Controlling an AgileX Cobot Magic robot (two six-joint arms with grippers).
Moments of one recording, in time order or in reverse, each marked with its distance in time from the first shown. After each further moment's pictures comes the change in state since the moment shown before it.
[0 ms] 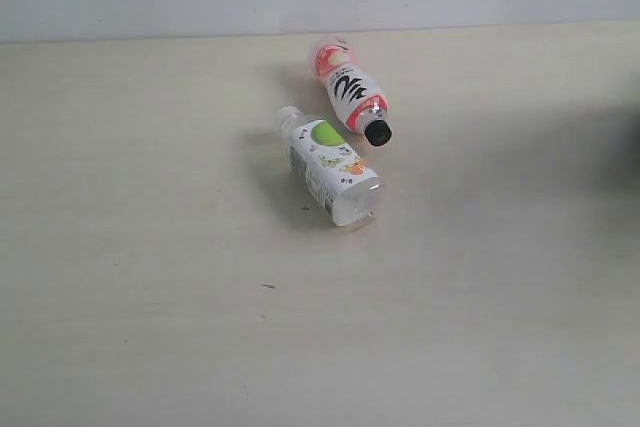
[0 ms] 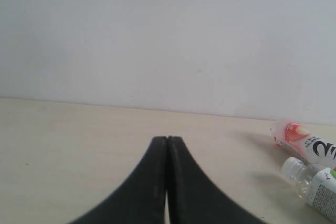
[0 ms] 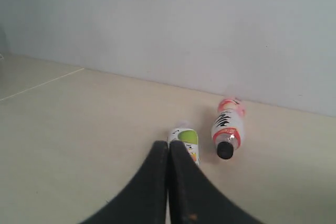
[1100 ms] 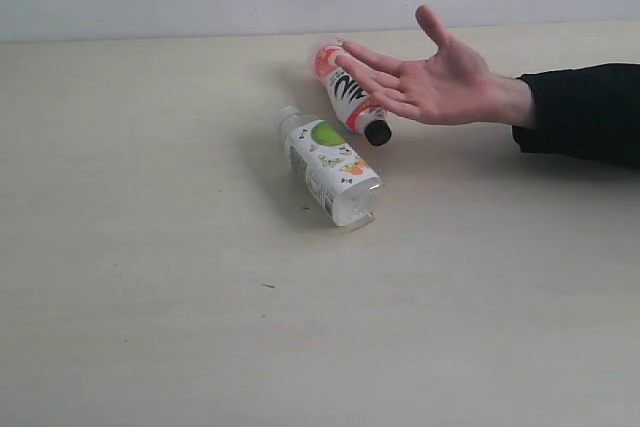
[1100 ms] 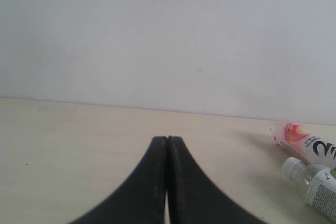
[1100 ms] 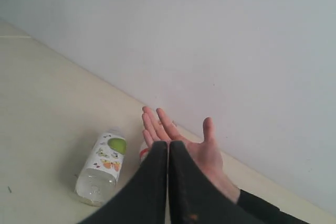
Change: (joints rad) left arm 0.000 0.000 0.000 0.000 0.000 0.000; right arm 0.076 -0.002 -0.019 -0.409 -0.083 -0.002
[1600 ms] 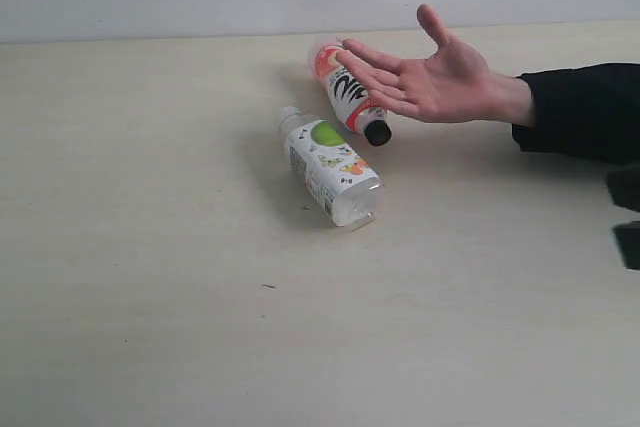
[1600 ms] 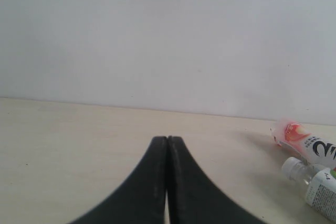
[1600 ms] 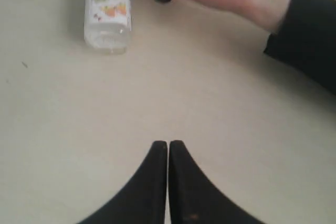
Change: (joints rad) left arm 0.000 0.000 0.000 0.000 0.000 0.000; right arm 0.002 0.795 -0.396 -0.187 0.438 0.495
